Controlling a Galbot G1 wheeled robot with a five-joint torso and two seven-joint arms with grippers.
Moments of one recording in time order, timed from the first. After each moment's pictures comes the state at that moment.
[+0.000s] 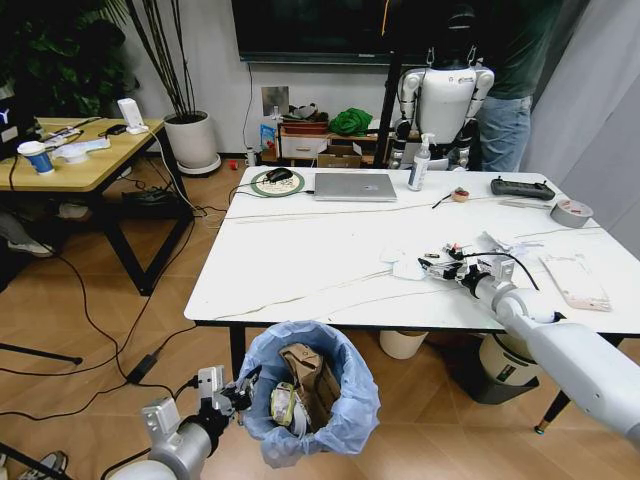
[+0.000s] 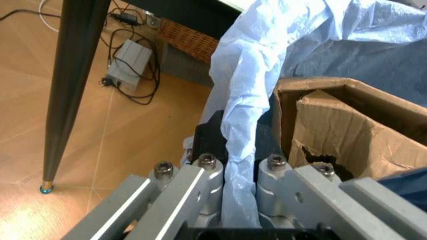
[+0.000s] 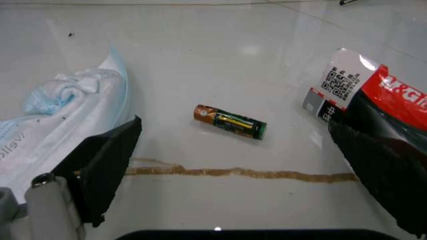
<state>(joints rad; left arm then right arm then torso) 1.73 -0.99 -0.41 -2.25 -0.97 0.29 -0.25 -0.58 0.80 -0.10 1.16 0.90 -0.08 -0.24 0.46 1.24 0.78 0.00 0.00</state>
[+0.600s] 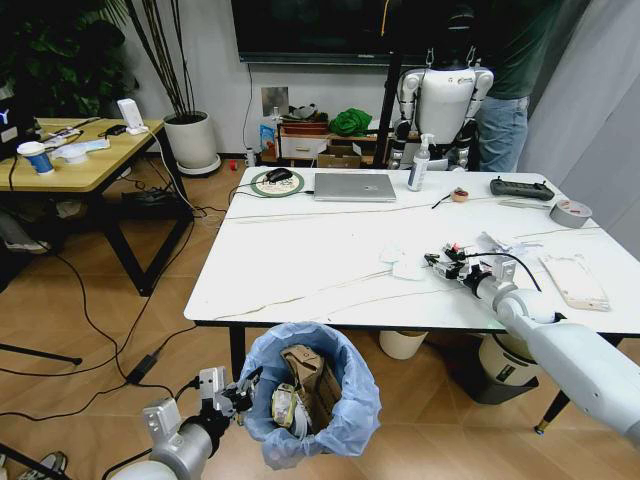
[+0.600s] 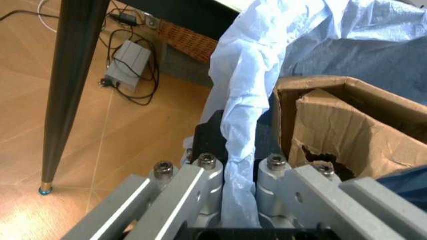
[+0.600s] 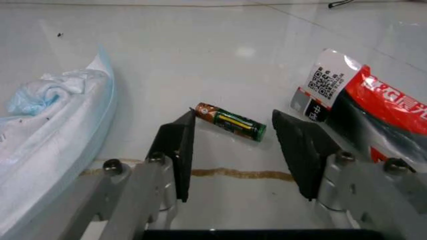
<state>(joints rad) 1.72 -0.98 -0.40 -2.25 -0.97 0.29 -0.25 -0.58 0.80 -0.10 1.15 0.89 -0.08 -0.23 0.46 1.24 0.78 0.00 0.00</state>
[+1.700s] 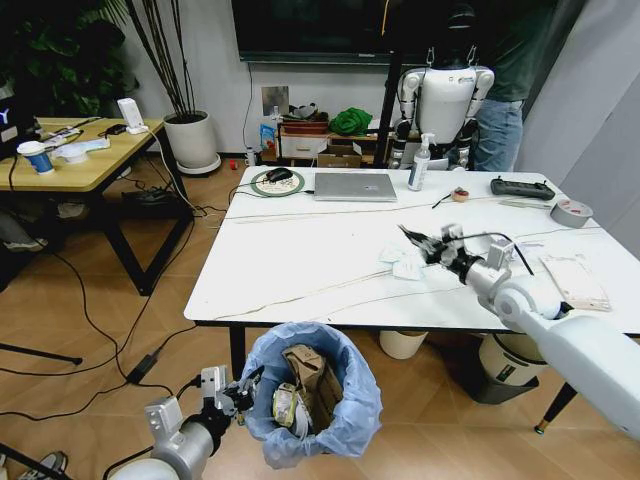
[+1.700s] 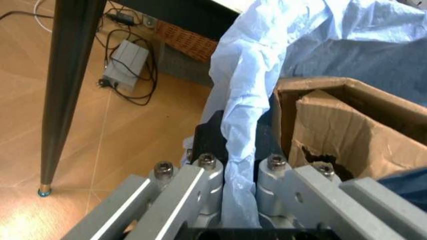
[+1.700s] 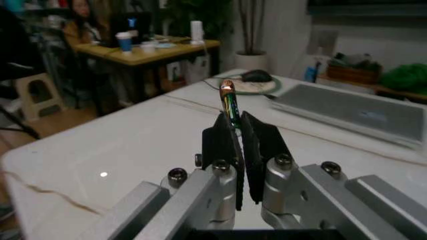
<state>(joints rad) 1.71 -0.97 -0.39 -2.25 -0.98 0.29 -0.25 -0.67 0.60 -0.09 1.76 1.02 -0.04 -0.25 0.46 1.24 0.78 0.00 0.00</state>
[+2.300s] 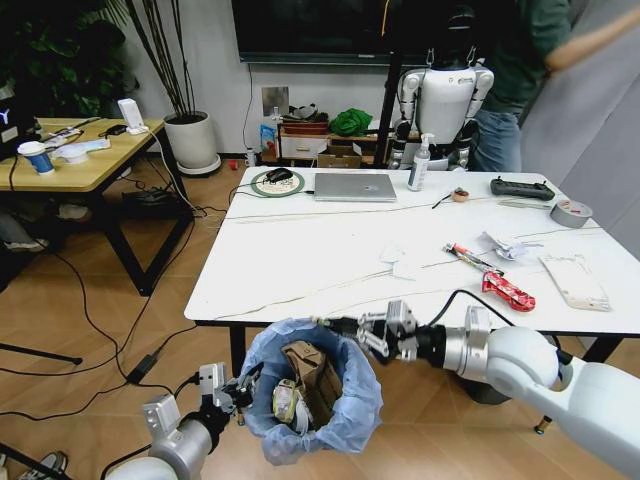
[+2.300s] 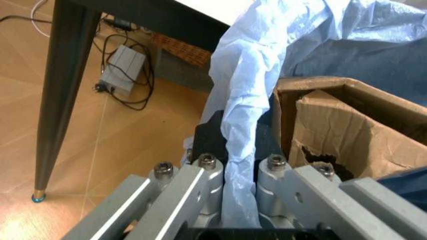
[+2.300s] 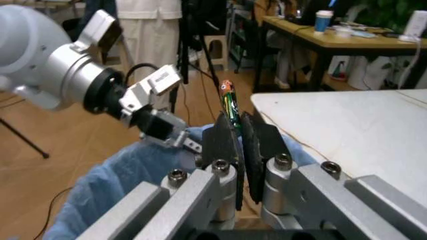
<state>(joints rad) 1.72 -0.98 -0.41 -2.26 -0.98 0.29 -0.24 -0.79 0.50 -0.26 2.05 0.81 0.07 -0.58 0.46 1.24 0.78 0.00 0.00</state>
